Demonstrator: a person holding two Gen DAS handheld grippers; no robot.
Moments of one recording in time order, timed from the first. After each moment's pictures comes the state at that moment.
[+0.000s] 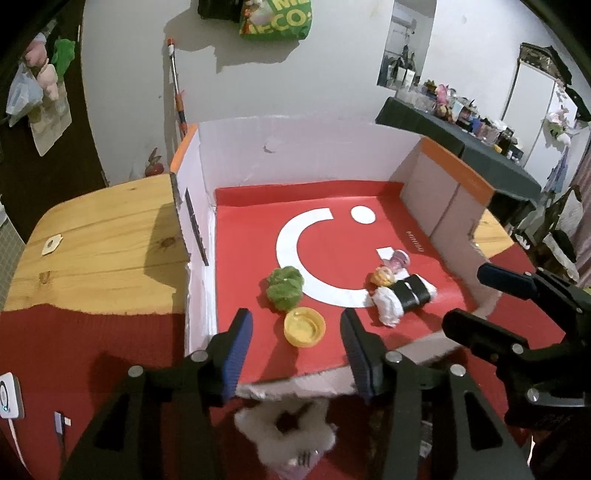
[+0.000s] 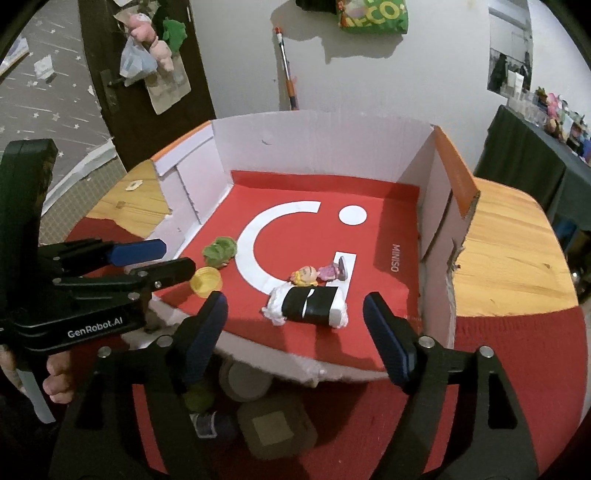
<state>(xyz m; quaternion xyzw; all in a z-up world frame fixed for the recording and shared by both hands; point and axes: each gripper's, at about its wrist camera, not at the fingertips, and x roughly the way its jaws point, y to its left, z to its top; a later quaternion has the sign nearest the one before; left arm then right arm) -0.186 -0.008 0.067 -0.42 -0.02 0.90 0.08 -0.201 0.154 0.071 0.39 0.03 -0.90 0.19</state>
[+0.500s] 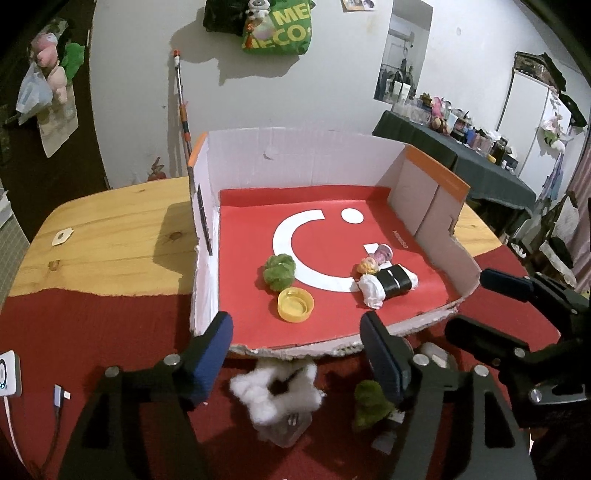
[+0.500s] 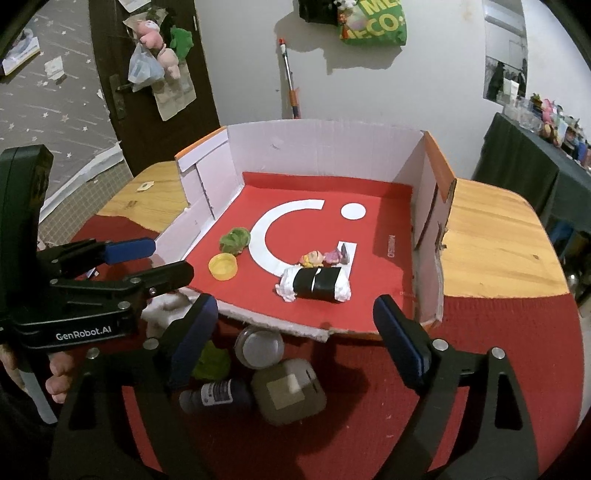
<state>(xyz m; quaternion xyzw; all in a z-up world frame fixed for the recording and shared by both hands) -0.151 -0.009 0.074 -0.40 -0.03 0.91 0.08 -0.169 0.160 0.075 0.38 0.02 -0.90 0.20</state>
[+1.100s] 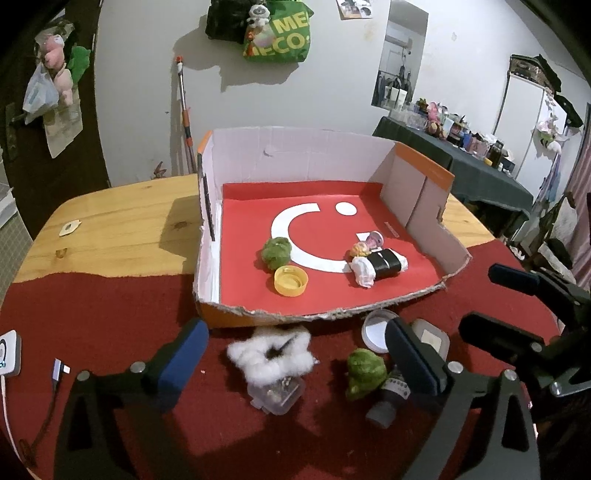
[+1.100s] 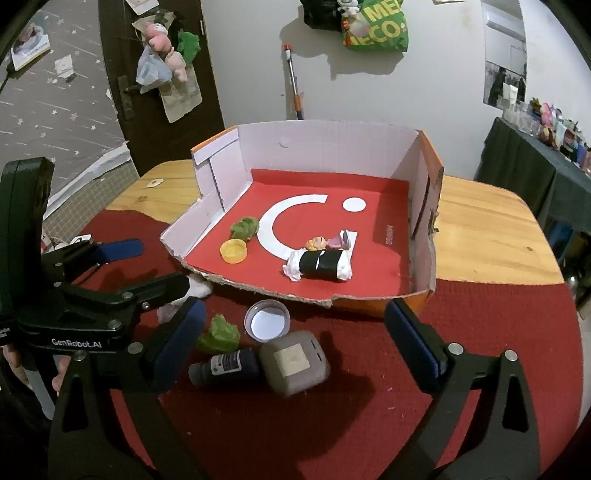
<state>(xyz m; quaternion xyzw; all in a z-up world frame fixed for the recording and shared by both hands) -0.119 -0.009 0.070 -0.38 -0.03 0.92 0.08 -0.144 0.168 0.075 0.37 0.02 -0.91 0.20</state>
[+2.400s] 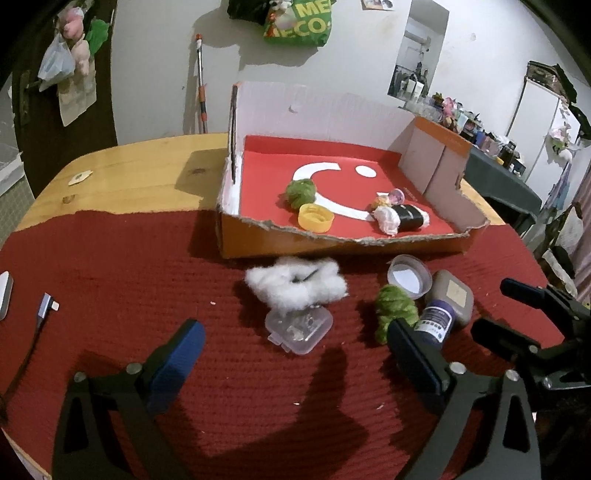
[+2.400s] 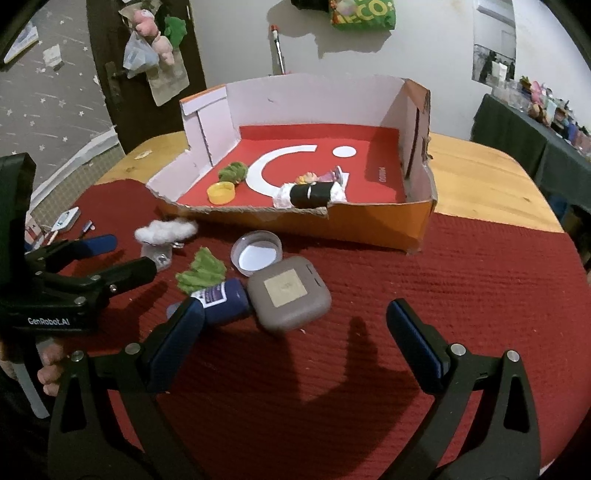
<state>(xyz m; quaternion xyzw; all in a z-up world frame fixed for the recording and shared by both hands) -0.095 -0.027 0.026 -0.41 -0.06 0.91 0.06 -0.119 0.173 0.030 0.40 0.03 -0.90 0.17</state>
